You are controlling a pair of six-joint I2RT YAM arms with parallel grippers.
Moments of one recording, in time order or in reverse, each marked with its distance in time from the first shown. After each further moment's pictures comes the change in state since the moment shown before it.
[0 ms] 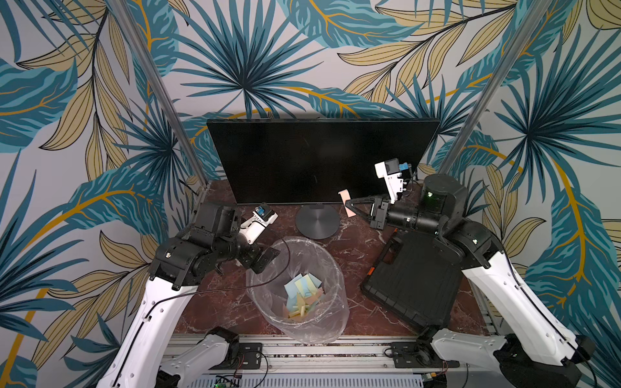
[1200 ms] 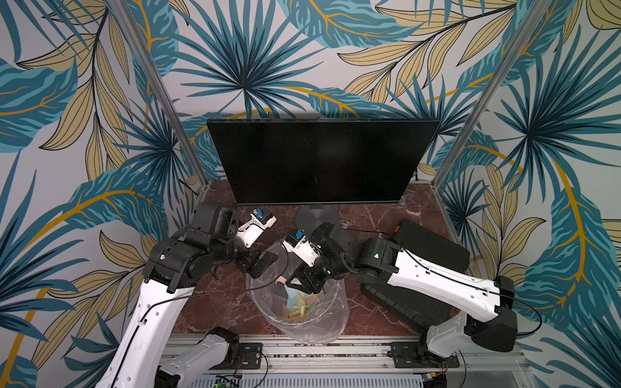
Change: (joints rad) left arm -0.003 0.002 0.034 -0.080 0.047 -0.009; right arm 0.467 0.315 -0.023 -0.177 0.205 -0.216
